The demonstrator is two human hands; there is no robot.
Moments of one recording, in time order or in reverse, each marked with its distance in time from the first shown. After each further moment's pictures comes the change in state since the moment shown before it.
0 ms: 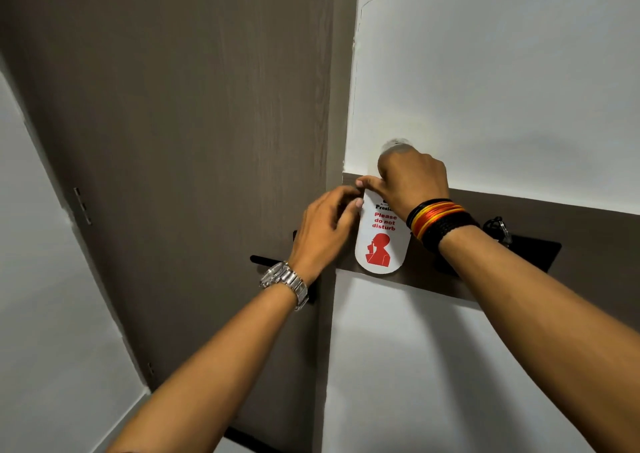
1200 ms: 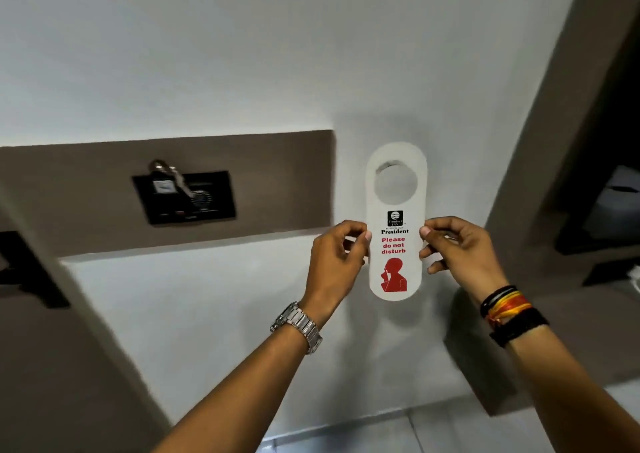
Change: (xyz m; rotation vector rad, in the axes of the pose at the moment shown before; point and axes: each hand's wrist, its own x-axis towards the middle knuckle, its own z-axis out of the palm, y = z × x) left_hand -0.171 0.268 0.341 -0.548 -0.382 -0.148; right_hand -0.397 0.376 -0.110 0.975 0.153 0.944
